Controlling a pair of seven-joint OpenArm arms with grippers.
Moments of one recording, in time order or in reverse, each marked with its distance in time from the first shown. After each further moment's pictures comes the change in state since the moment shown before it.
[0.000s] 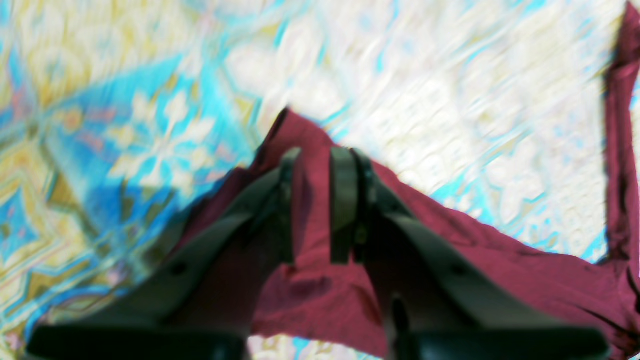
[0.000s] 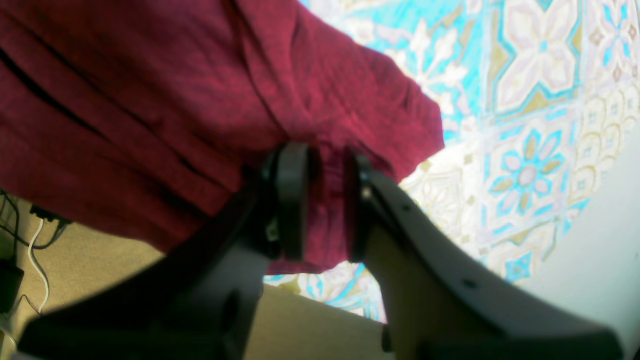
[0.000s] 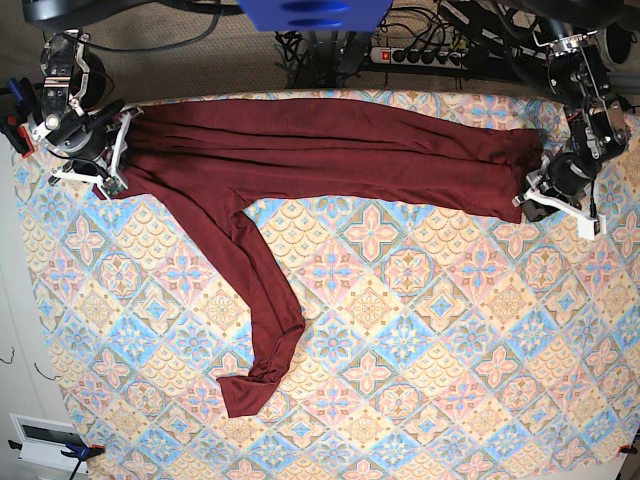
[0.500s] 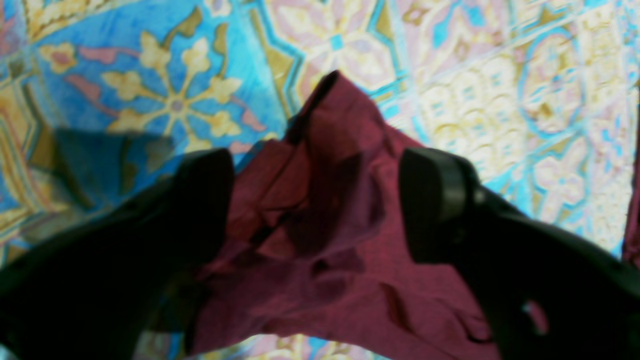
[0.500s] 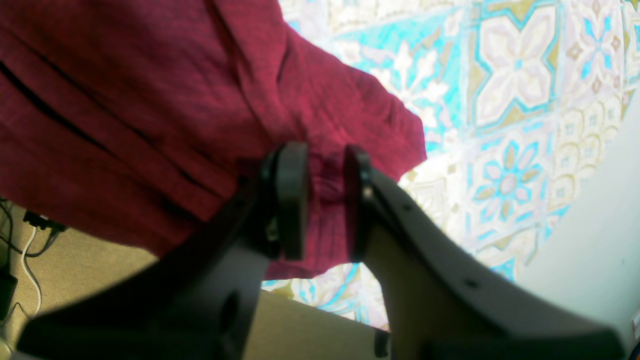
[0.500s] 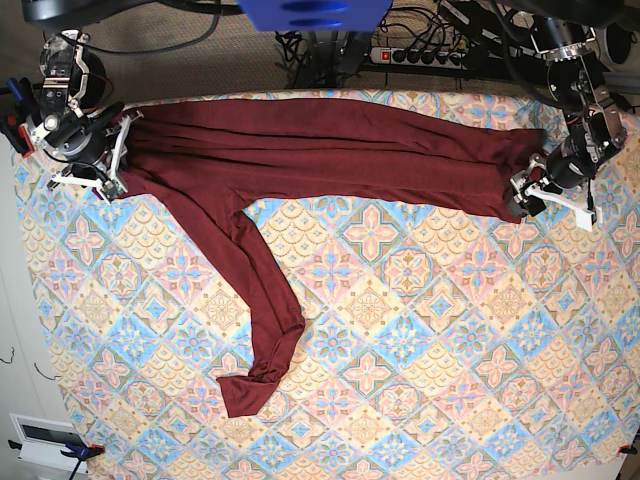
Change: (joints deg) left arm -1.7 -0.2 -0.8 -8.3 -0.2 0.4 0.4; right arm 0.3 0.0 0.3 1.6 0.0 0.0 0.2
